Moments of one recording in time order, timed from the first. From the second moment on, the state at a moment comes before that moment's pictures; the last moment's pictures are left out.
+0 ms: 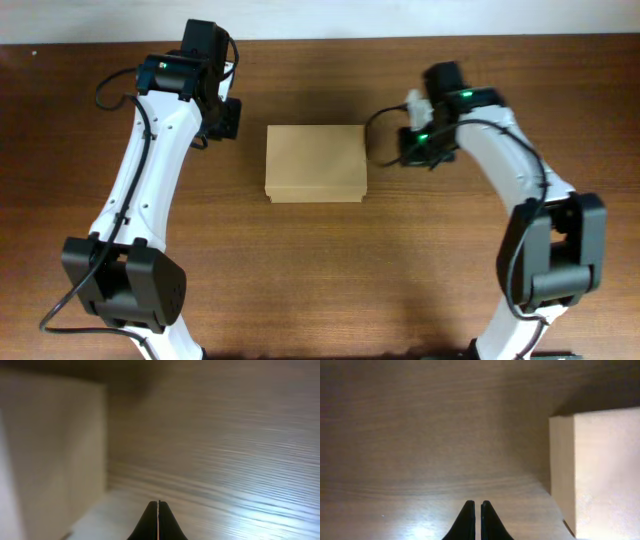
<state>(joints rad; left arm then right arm) -0.17 1.90 1.89 -1.24 -0.18 -0.02 0.10 1.95 1.55 -0.98 -0.26 0.08</state>
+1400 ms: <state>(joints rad) 0.10 1.90 1.94 -1.26 -0.22 -0.01 -0.09 1.93 2.02 -1.20 -0.27 -0.02</state>
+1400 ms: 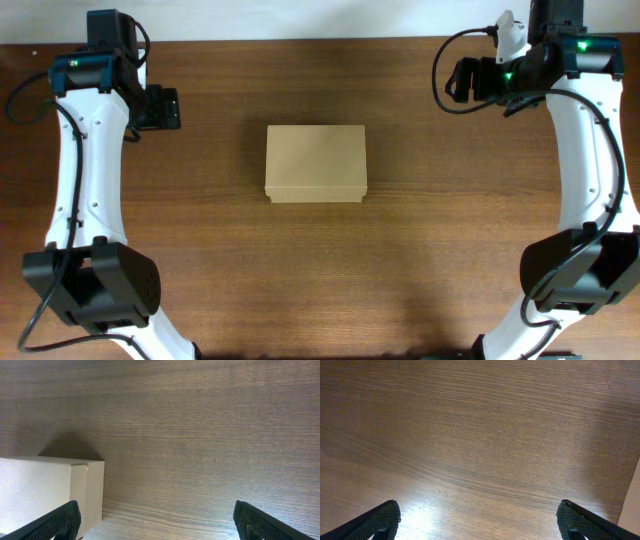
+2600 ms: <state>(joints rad) 0.10 1.90 1.95 -1.26 -0.22 -0.01 0.10 0.88 1.09 -0.35 -0.07 -0.03</state>
